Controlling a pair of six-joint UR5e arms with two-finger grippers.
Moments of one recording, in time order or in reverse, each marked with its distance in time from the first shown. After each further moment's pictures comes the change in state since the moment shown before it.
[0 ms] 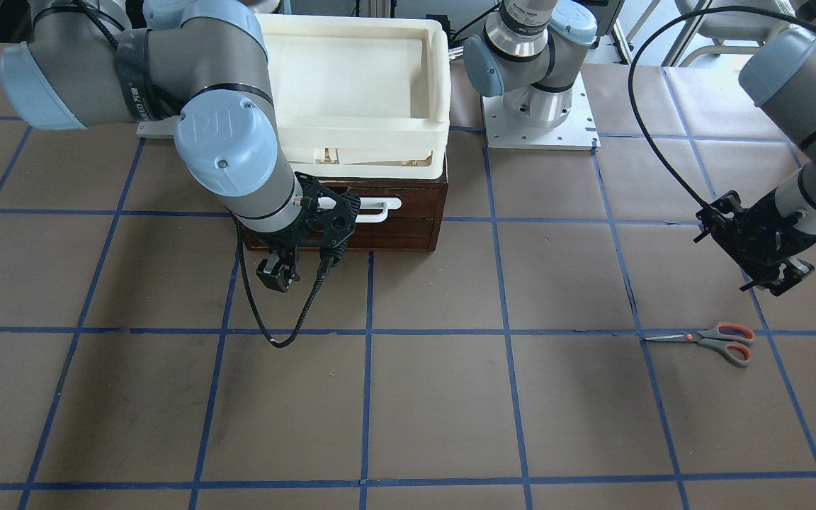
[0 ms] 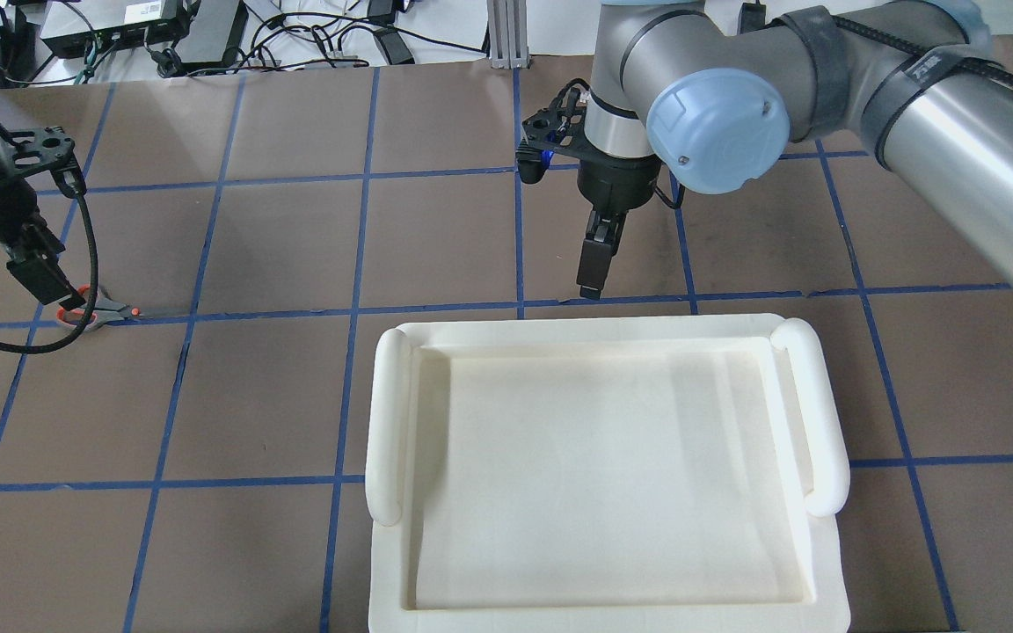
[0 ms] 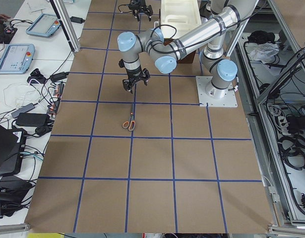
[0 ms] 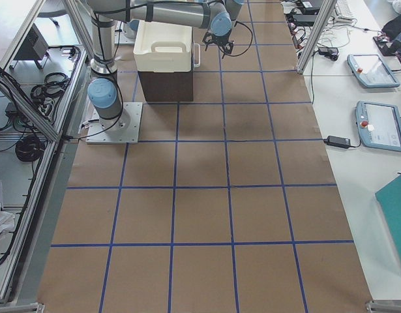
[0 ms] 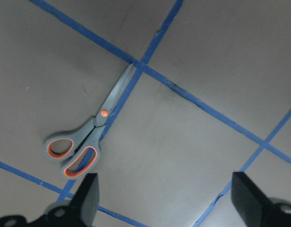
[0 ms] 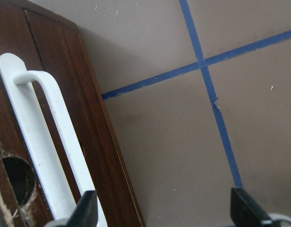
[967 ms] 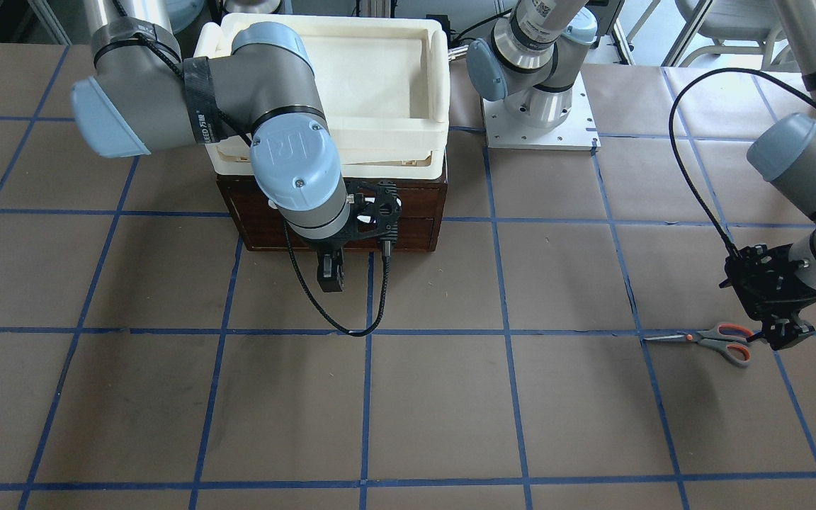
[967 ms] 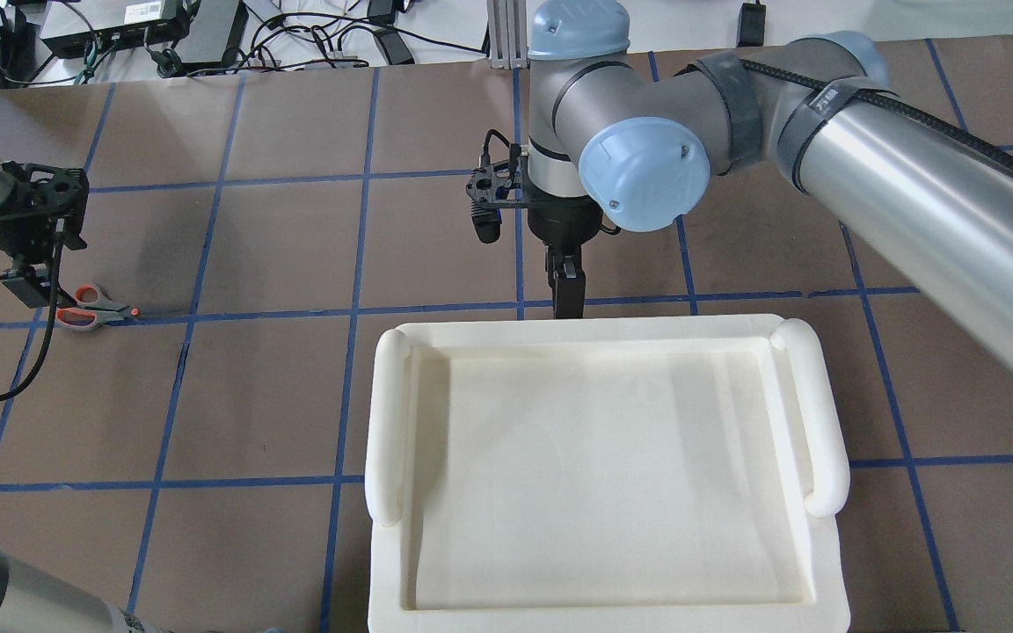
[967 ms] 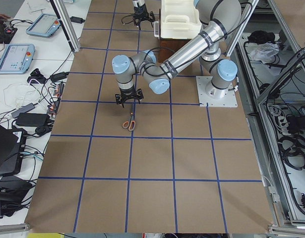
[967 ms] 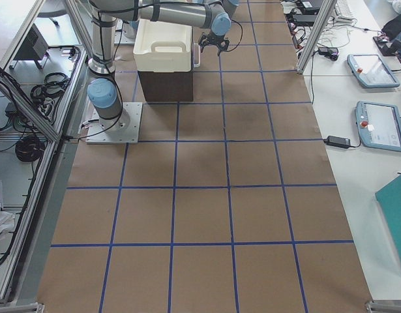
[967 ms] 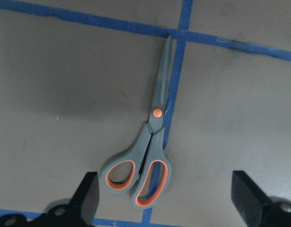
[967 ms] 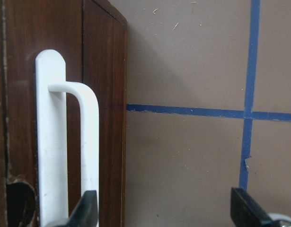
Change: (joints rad) left arm 0.054 -0.186 0.012 0.242 -0.022 0.498; right arm 0.085 0.049 0.011 -0.025 -0.006 -0.243
